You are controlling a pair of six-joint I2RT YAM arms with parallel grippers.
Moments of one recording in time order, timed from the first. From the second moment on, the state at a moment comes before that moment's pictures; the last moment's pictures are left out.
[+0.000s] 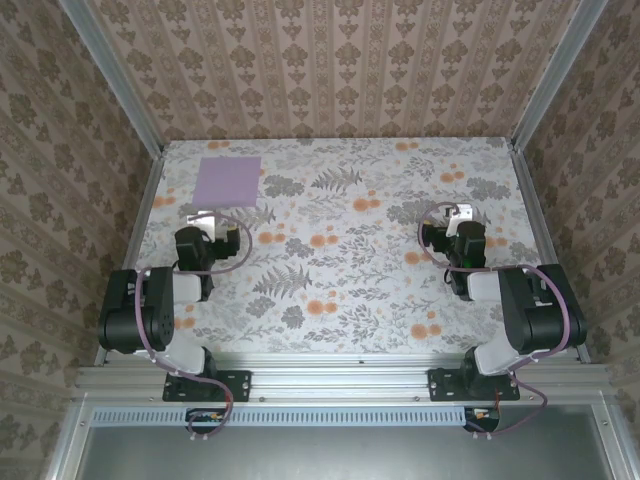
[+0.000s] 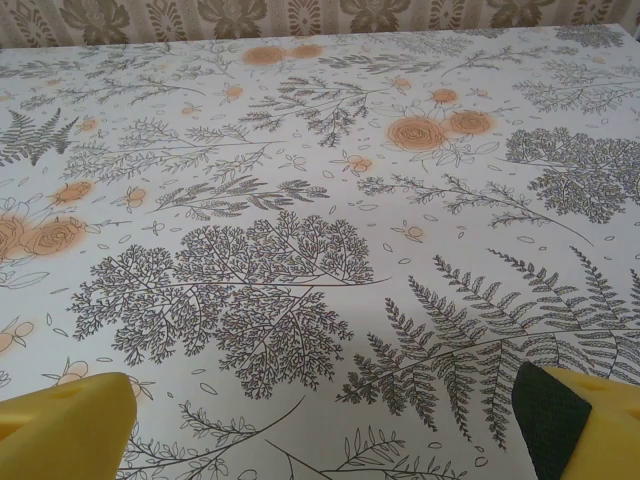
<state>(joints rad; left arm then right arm) 0.00 1.55 0.40 0.73 0.03 0.07 0.01 1.54 0.40 0.74 0.05 0.05</state>
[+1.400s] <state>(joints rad) -0.01 1.29 0.92 -0.27 0.10 -0.15 0.15 1.15 0.74 0.06 -0.33 0.16</state>
